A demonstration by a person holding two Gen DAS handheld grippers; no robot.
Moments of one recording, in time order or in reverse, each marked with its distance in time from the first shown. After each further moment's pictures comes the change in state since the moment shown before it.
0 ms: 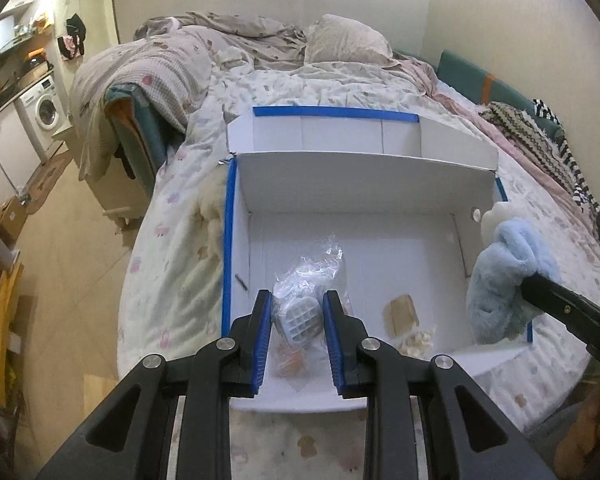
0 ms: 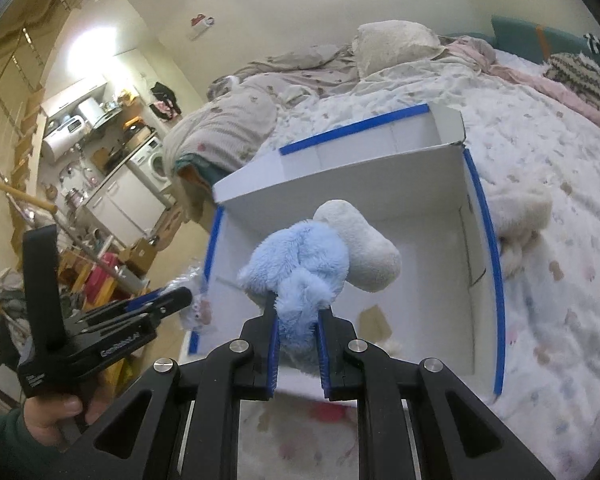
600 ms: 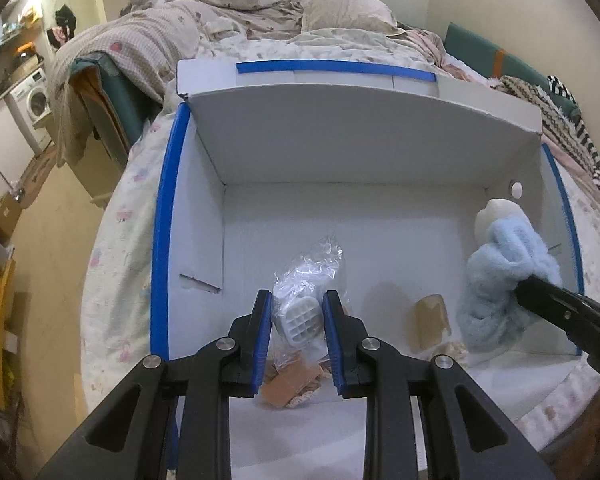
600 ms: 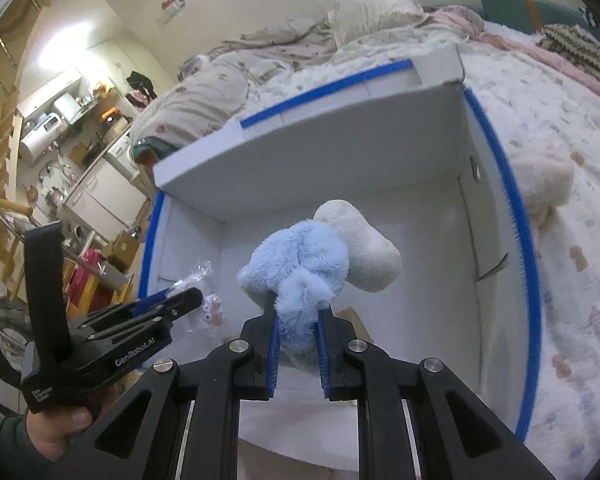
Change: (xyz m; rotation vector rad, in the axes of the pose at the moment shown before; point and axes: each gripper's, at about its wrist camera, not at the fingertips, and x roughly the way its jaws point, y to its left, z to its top) left arm 0.091 -0.012 -0.009 0.021 0.071 0.015; right arm 0.072 -0.039 -0.002 0.045 0.088 -0.049
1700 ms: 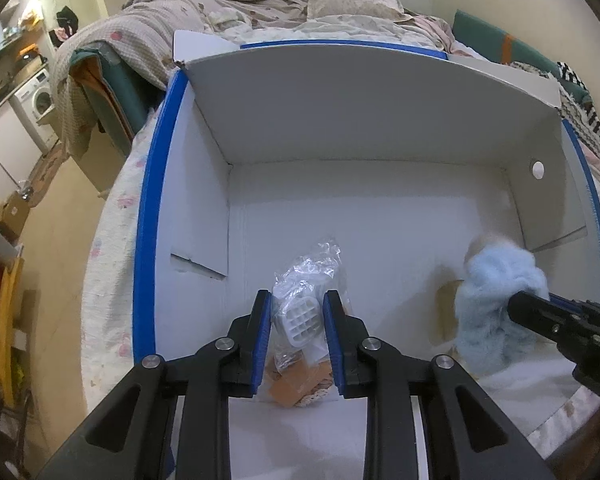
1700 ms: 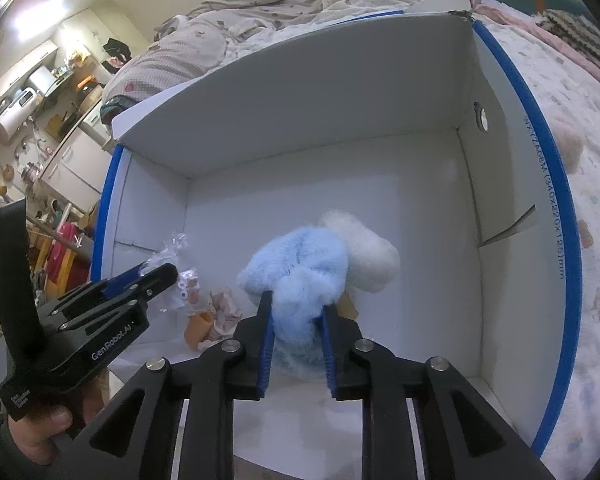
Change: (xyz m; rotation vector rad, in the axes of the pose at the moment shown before) left arm 0.022 -0.007 0.000 0.007 0.031 0.049; right arm 0.041 -0.003 -0.002 -0.001 0.137 -0.080
